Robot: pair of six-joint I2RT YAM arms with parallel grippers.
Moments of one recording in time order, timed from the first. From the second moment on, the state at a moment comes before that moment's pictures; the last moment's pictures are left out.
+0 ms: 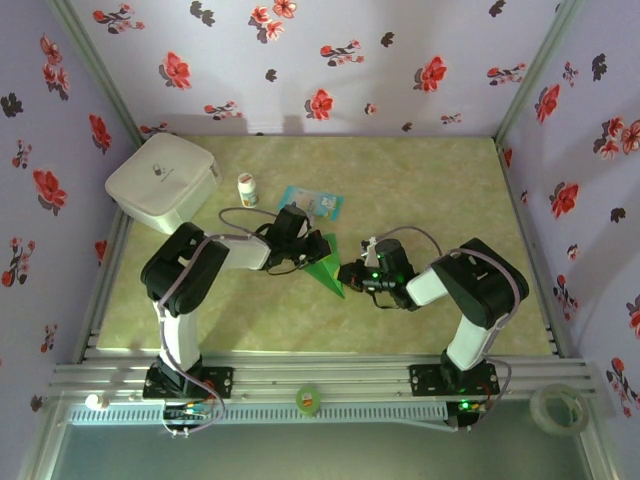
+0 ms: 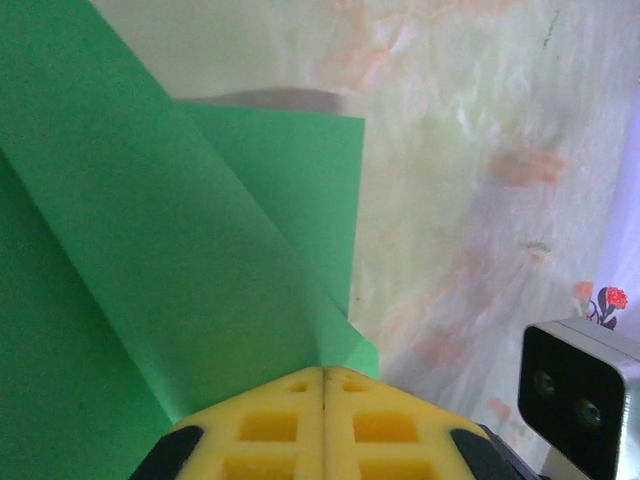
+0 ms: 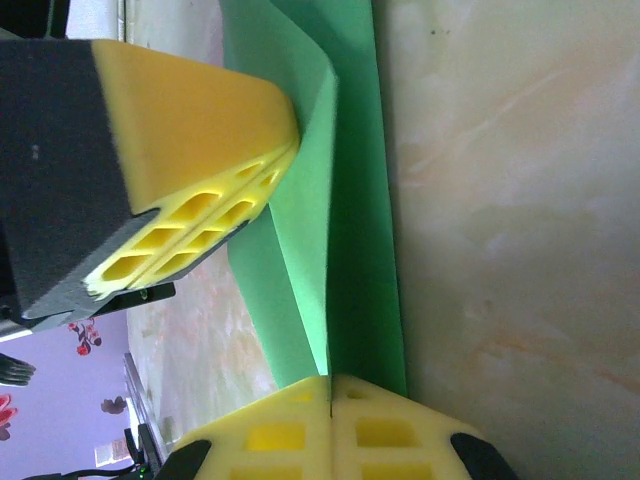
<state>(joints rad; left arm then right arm) -0.68 1.92 0.97 0.18 0.39 -1.01 0.58 1.75 0.43 0.70 -0.56 0.98</state>
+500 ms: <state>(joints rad) -0.68 1.95 0.99 0.16 0.39 -1.00 0.58 1.74 0.44 0.67 -0.56 0.98</state>
